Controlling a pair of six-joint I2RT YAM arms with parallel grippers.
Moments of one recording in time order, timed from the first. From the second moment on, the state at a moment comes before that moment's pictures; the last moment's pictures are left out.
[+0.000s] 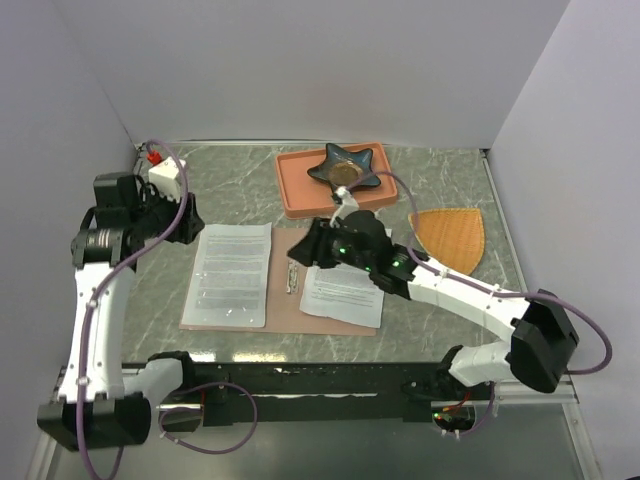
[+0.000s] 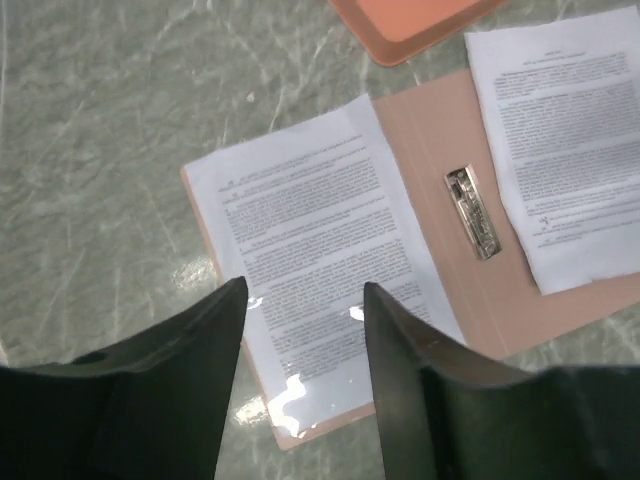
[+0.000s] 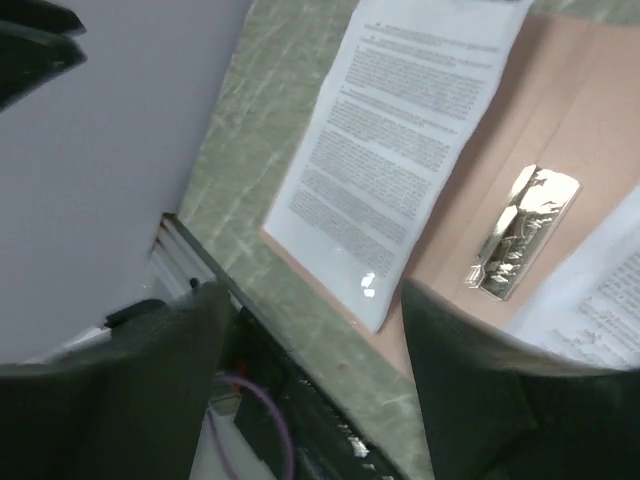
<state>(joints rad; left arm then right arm) 0.08 1.07 1.26 -0.87 0.41 0.26 0.88 1.38 1.02 -0.05 -0.07 0.78</state>
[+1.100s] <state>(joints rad) -0.40 1.39 1.08 -0.63 0.47 0.01 0.79 1.78 0.92 0.14 -0.26 0.81</state>
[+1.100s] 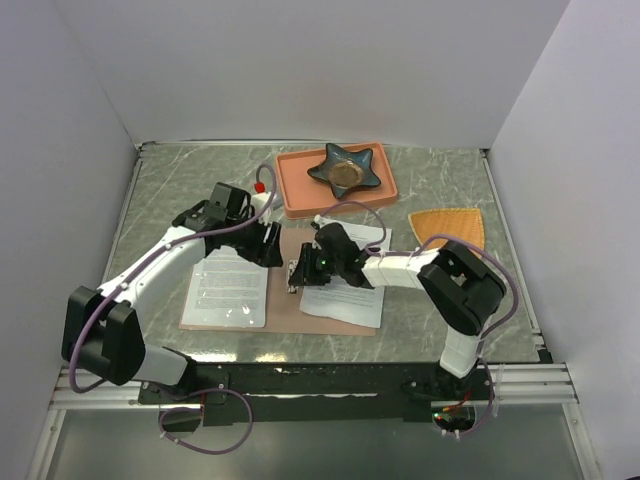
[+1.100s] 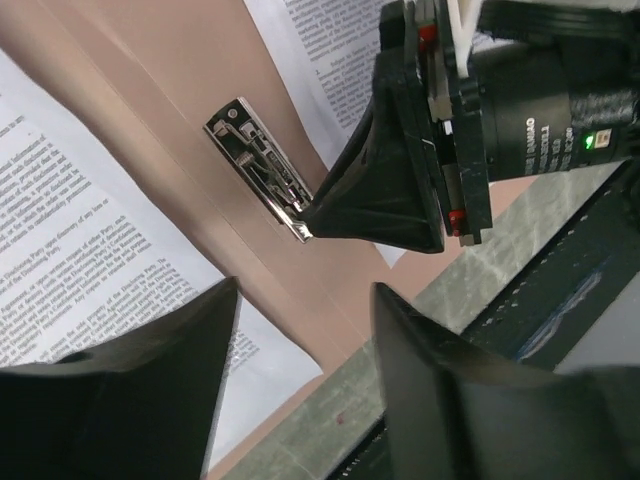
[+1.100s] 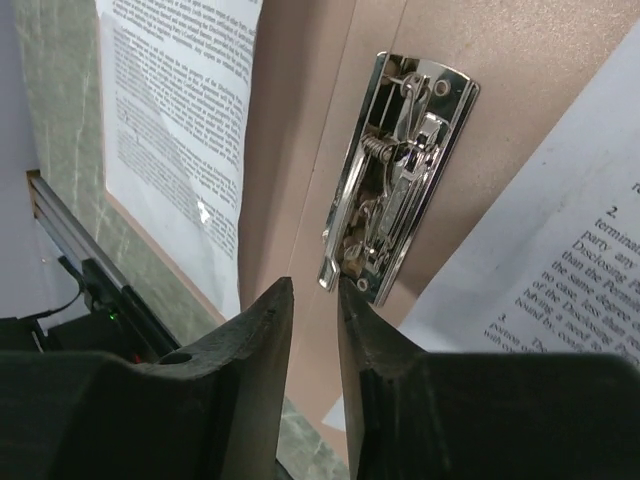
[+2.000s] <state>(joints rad) -0.41 1.51 1.03 -0.51 0.46 0.00 0.78 1.72 0.84 0.23 -0.37 0.88</state>
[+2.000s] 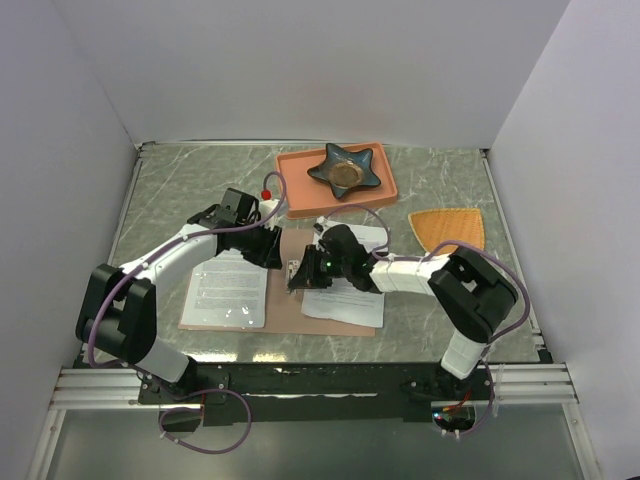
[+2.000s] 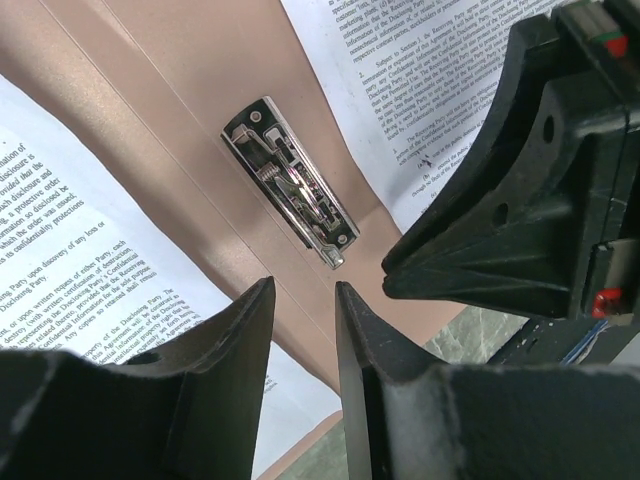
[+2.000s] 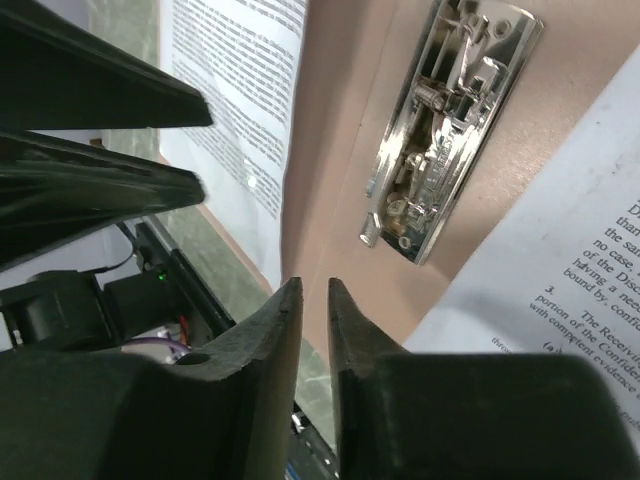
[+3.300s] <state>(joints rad) -0.41 1.60 1.07 -0.57 0.47 0.06 0.77 1.91 0.92 0.25 -0.32 0.97</state>
